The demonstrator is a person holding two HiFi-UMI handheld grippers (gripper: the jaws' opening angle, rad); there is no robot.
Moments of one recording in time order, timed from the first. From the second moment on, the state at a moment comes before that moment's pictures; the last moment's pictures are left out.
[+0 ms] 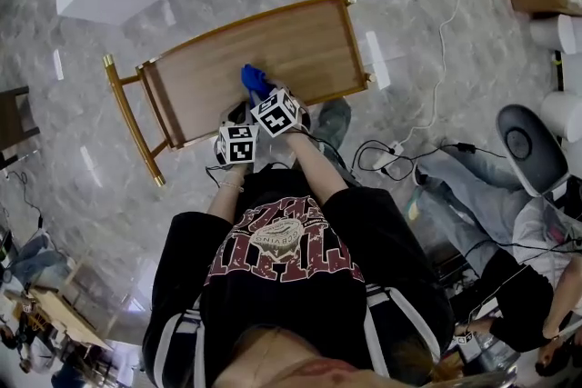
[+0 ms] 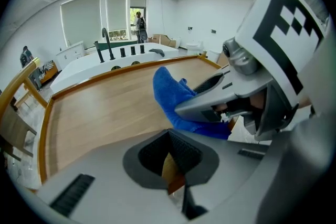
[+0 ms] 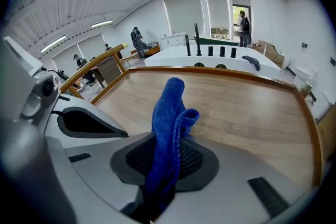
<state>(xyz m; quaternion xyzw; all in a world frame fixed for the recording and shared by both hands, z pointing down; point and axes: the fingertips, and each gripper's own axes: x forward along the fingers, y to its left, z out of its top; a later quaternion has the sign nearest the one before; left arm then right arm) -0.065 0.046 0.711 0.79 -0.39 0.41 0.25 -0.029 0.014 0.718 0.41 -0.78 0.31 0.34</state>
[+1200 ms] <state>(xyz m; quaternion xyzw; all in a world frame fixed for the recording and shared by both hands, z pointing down) -0.002 0.057 0.713 0.82 -0.32 0.42 0.23 0.068 0.024 0.715 0.48 -0.74 0.32 0.35</state>
